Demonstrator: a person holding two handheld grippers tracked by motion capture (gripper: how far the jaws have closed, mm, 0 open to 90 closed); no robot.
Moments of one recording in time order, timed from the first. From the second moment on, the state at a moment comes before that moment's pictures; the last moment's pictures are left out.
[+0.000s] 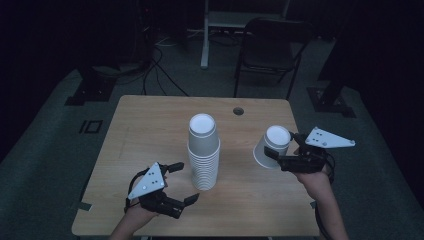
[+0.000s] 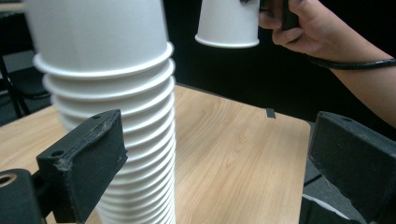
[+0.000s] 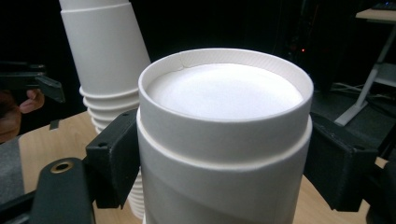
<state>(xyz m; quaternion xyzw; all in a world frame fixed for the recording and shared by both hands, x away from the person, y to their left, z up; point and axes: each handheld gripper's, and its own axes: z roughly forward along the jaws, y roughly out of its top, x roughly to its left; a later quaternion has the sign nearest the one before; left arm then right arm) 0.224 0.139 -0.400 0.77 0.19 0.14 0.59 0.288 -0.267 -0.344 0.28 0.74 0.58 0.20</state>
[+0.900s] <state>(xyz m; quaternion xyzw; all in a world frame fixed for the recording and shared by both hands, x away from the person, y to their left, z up) 0.241 0.015 -0.422 0.80 0.10 0.05 0.59 0.273 -0.281 -0.339 0.28 0.72 0.60 0.20</state>
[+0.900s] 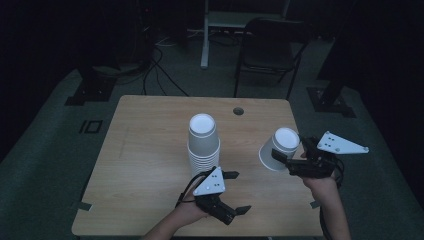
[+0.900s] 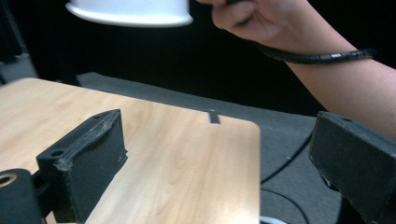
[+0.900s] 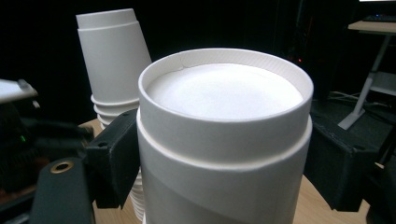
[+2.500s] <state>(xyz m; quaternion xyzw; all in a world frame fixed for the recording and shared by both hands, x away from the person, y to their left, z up) 0.283 -0.020 -0.397 0.71 0.14 -0.02 0.69 0.254 -0.296 -0.336 0.26 0.71 0.63 0.18</state>
